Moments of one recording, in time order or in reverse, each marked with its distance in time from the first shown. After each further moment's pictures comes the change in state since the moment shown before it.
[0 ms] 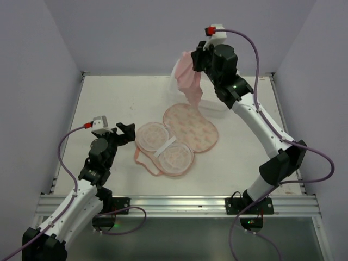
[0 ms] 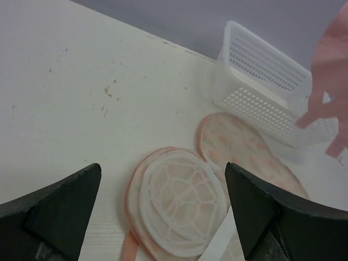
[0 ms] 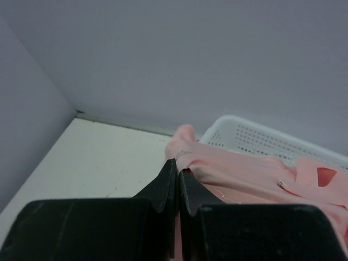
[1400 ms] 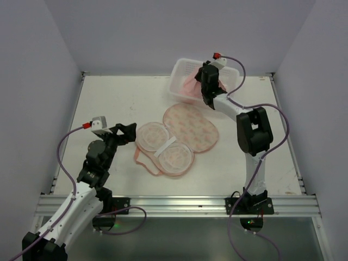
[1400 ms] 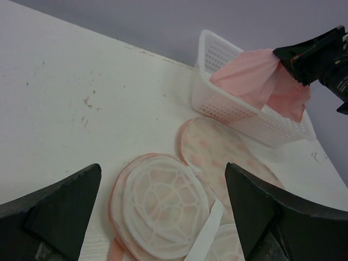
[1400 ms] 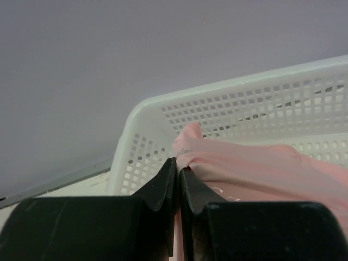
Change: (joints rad) left arm 0.000 -0.045 0.000 0.020 0.074 0.000; right arm -0.149 0.480 -0.139 0.569 0.269 0.349
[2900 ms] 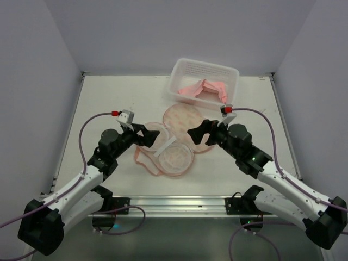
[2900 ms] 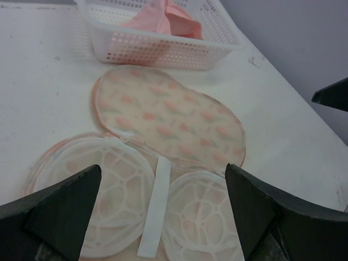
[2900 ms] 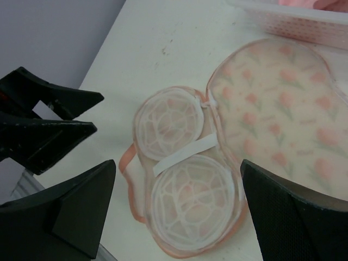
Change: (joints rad) left arm -0.106 0.325 0.092 0.135 0.380 0.128; right arm 0.324 -1.177 -0.888 -0.452 -0.383 0.038
